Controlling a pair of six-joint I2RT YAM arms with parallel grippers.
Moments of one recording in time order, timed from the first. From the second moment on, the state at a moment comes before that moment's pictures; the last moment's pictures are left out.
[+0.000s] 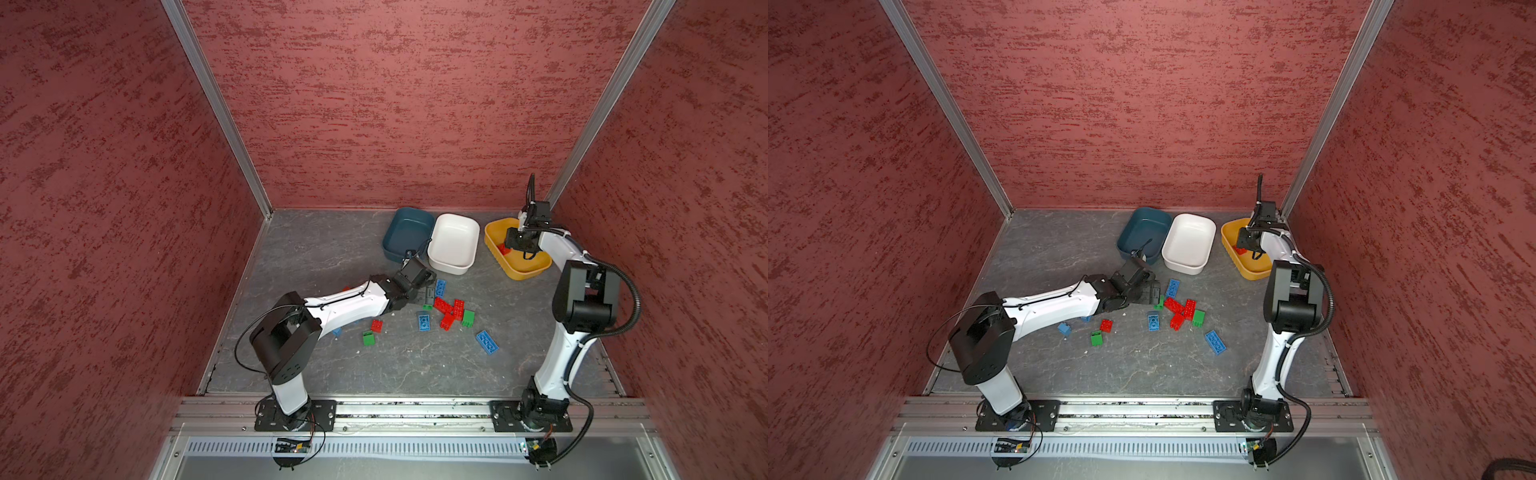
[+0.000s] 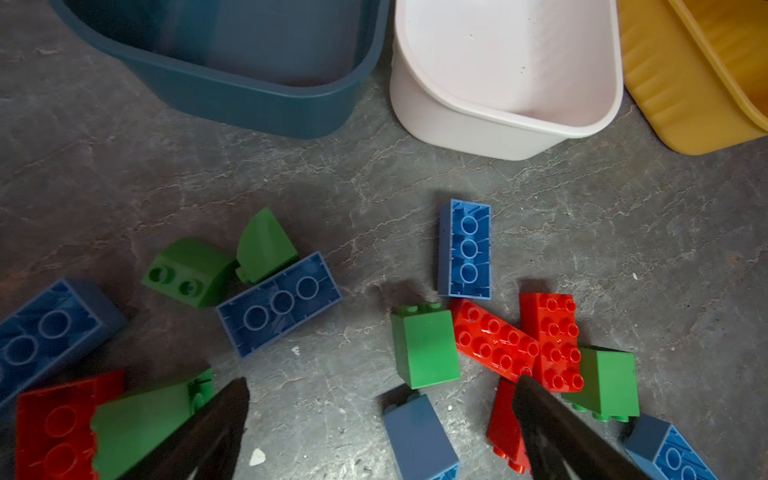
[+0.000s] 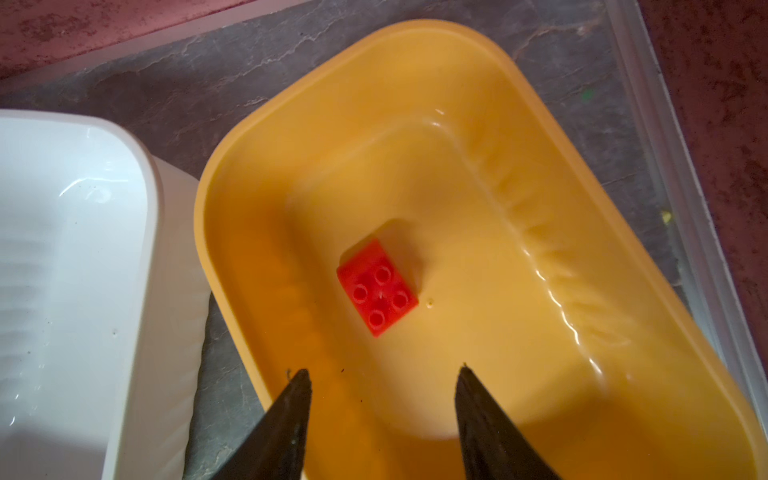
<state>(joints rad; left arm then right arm) -0.87 1.75 1.22 -0.37 -0.23 -0.63 -0.16 2.00 1.59 -0.56 -0.08 0.11</state>
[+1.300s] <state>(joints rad) -0.92 1.85 1.29 -0.38 -0.18 -0.71 0.30 1.37 0.67 -0.45 -0.22 0.58</state>
